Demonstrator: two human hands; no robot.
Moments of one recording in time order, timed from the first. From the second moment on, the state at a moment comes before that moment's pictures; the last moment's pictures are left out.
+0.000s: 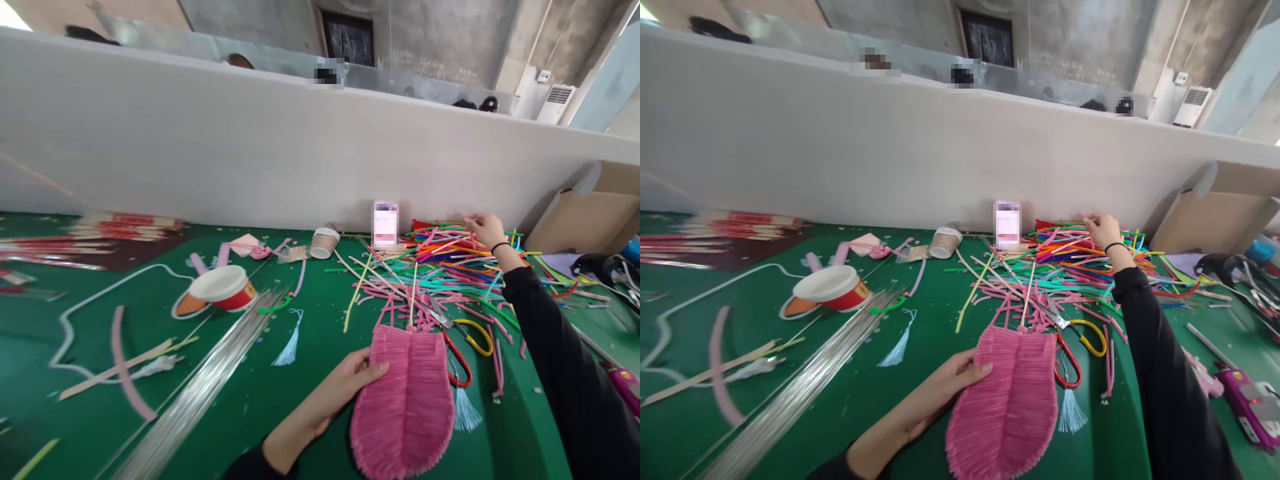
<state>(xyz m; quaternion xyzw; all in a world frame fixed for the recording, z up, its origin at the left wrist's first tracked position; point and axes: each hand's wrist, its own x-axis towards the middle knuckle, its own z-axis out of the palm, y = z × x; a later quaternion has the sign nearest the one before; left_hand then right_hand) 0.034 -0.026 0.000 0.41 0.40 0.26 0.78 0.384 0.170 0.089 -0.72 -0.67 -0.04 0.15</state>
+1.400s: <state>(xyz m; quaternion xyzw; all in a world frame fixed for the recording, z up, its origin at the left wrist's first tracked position) 0.035 -0.025 -0.001 0.42 0.40 0.25 0.78 0.378 0.104 0.043 -0.67 -0.75 0.00 -0.03</state>
